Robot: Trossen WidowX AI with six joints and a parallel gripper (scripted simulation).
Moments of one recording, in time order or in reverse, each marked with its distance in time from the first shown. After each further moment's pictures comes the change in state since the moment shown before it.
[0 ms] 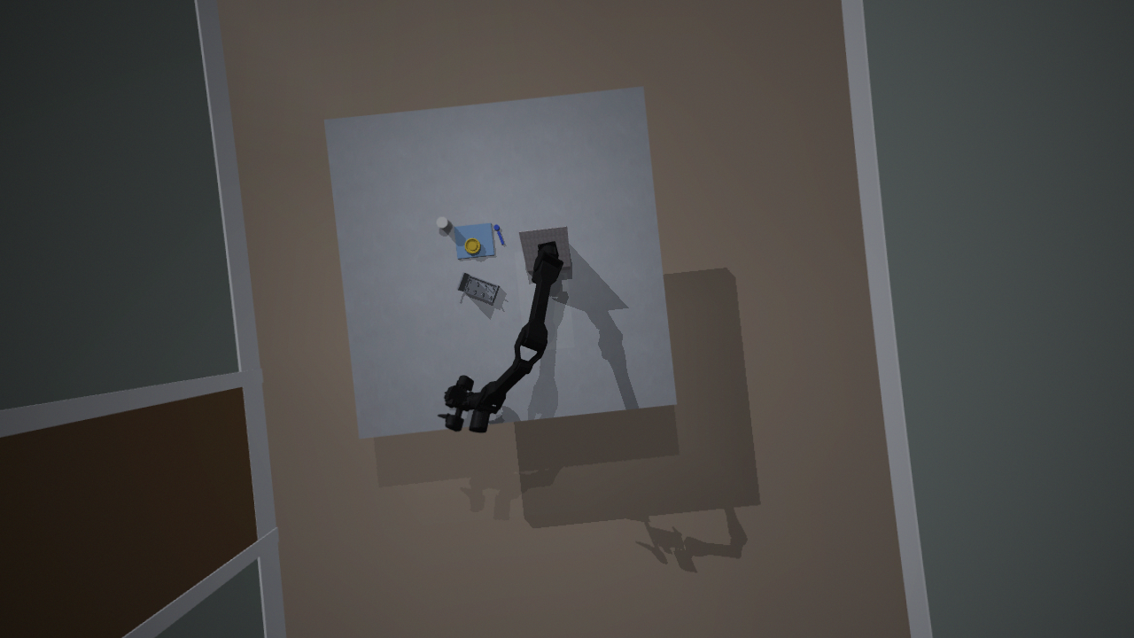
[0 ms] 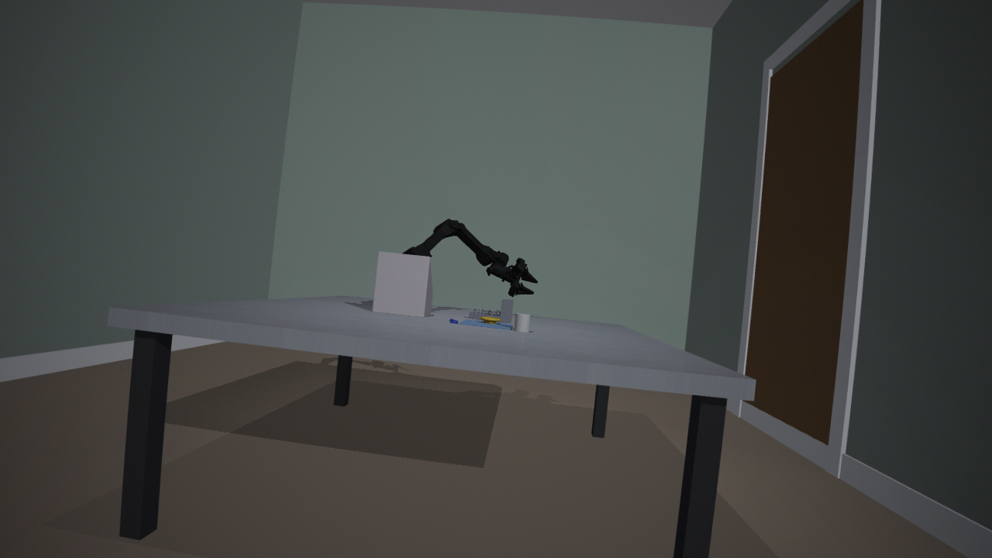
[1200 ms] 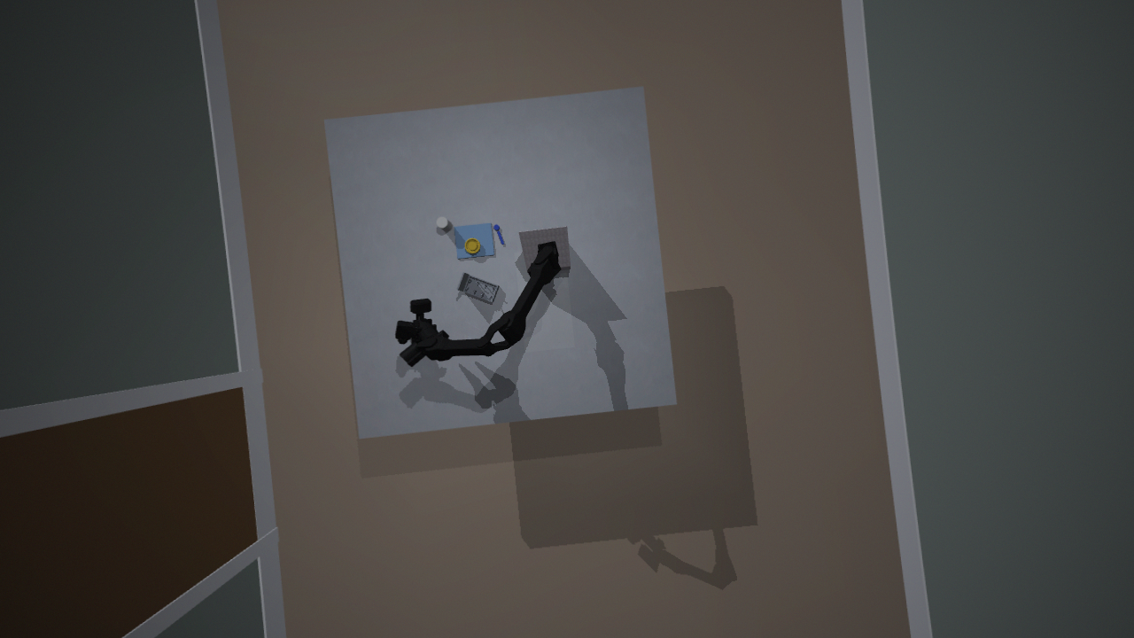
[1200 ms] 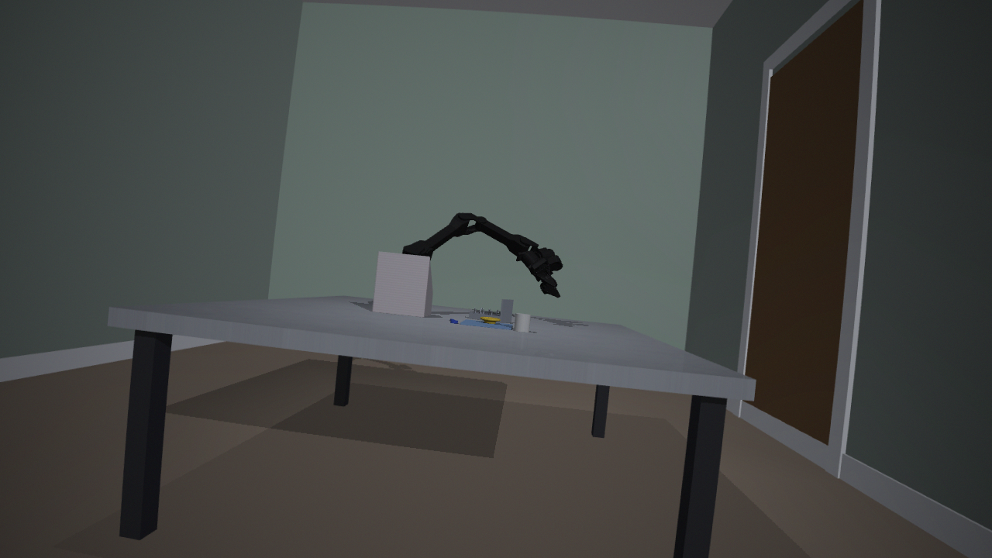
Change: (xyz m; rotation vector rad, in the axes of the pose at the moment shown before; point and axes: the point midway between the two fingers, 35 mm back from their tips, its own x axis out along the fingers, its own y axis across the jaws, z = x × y) arm 0.056 -0.243 0.221 -0.839 0.268 -0.751
